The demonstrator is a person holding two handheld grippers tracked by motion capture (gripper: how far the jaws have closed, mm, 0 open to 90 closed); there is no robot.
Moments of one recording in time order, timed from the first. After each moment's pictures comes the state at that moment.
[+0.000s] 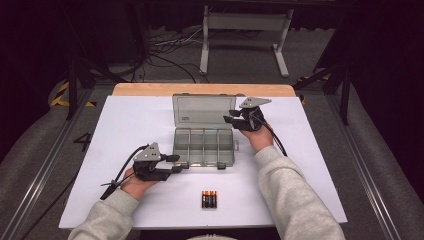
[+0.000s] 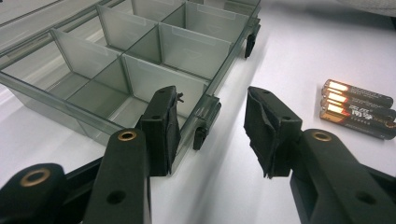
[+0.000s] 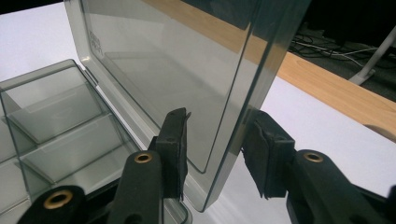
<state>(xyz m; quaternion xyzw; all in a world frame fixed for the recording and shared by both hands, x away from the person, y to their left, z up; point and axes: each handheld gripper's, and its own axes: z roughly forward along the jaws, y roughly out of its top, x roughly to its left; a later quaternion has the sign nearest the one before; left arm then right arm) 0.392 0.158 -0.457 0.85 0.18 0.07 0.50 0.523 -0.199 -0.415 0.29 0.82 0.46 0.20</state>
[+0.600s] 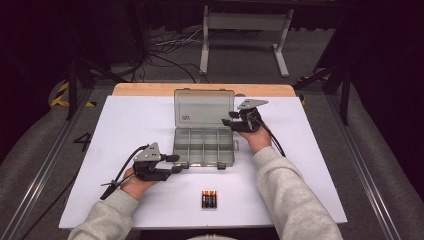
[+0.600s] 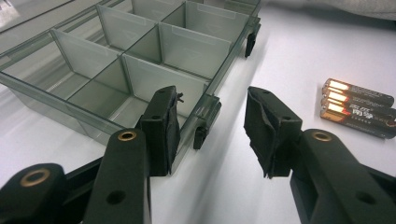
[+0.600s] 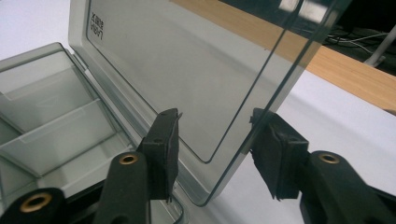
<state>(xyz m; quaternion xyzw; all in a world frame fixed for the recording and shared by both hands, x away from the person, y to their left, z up) 0.391 0.158 -0.457 0.85 0.18 0.07 0.50 0.530 -0.197 -0.429 0.30 0.82 0.45 0.18</state>
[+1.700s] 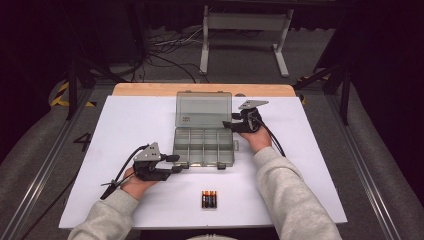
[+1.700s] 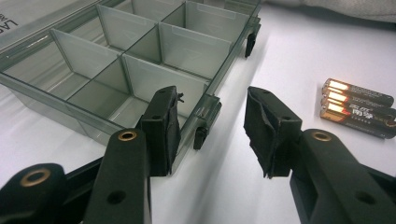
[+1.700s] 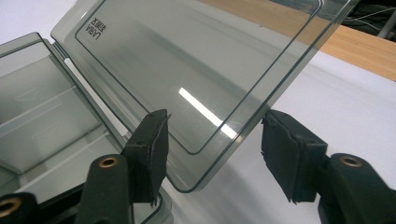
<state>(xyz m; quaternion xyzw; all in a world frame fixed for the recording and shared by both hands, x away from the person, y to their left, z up) 0.391 0.158 -0.457 0.85 0.18 0.07 0.50 0.538 -0.203 -0.440 0.33 0.82 0.44 0.16</state>
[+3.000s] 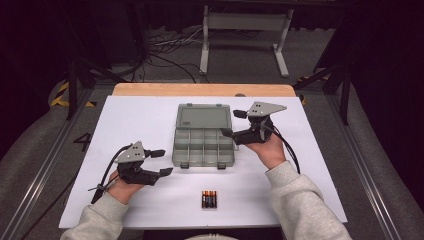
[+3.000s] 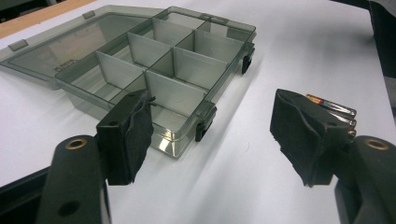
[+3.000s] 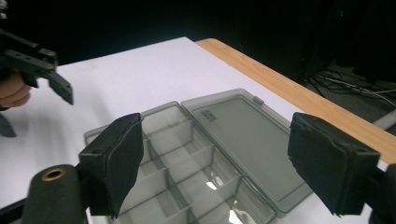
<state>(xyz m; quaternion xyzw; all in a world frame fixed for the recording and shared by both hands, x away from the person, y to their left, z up) 0.369 0.190 -0.427 0.83 0.20 0.10 0.51 0.440 -0.195 -0.351 0.23 0.81 0.52 0.17</state>
